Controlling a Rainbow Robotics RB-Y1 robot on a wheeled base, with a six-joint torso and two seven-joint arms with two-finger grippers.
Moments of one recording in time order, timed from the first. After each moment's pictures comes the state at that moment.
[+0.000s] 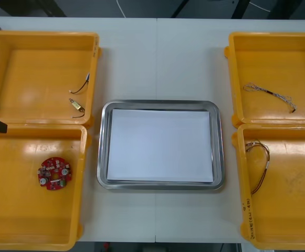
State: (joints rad) right arm -0.09 -0.81 -0.47 -2.11 -0.94 1.92 1.32; left arm -0.21 0.83 0.34 -2.16 0.96 1.91 -1.15
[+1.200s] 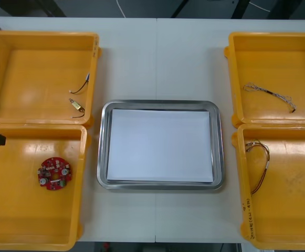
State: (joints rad) right arm -0.09 -0.82 -0.47 -2.11 -0.94 1.92 1.32; left arm -0.14 0.83 0.34 -2.16 0.96 1.91 -1.15
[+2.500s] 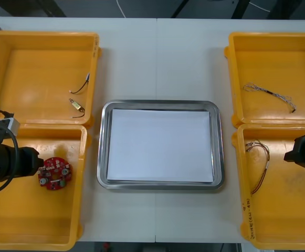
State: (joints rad) right arm -0.06 -0.62 -0.27 -2.28 -0.76 1.92 0.87; left arm 0.11 0.65 0.14 -2.23 0.68 1.54 -1.15
